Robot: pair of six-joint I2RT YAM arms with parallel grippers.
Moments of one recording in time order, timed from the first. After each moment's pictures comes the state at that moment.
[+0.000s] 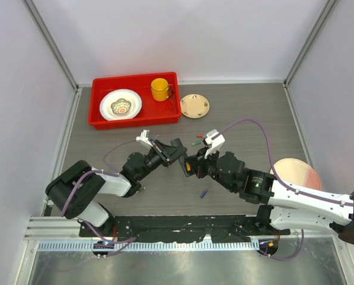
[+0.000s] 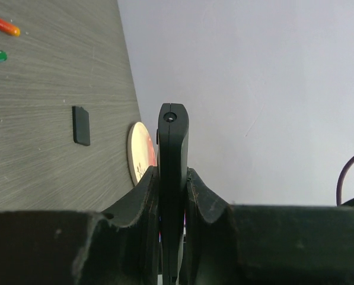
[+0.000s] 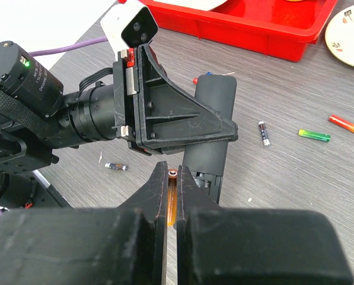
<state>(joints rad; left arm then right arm) -0.73 1.50 0.34 1.24 0.10 -1.34 1.16 0.92 0.74 -0.07 0.41 0.39</state>
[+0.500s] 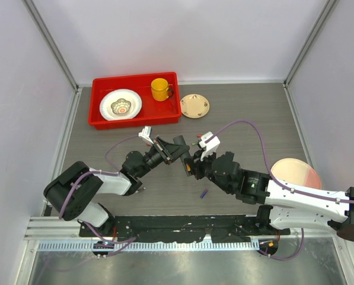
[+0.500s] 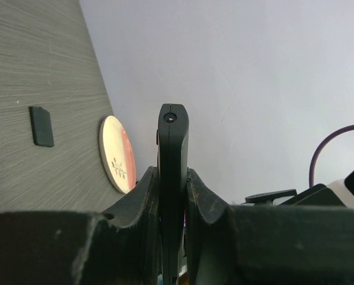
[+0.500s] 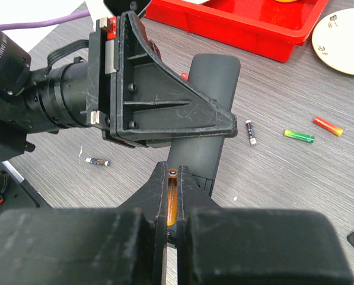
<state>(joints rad) -0.73 1.50 0.36 1.28 0.18 -1.36 1.19 0.96 0.74 -0.06 0.47 0.32</state>
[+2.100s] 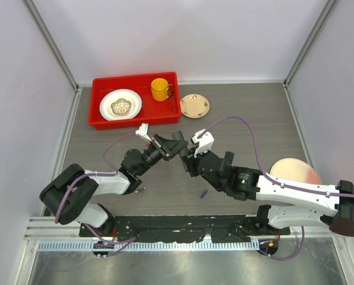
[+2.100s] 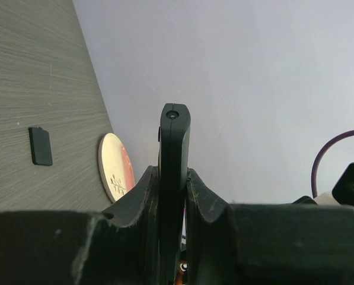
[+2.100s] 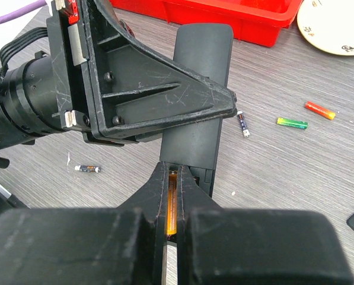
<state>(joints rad) -0.73 1.45 0.39 1.24 0.14 -1.35 1.21 1.08 0.83 -0.13 0.56 0.40</state>
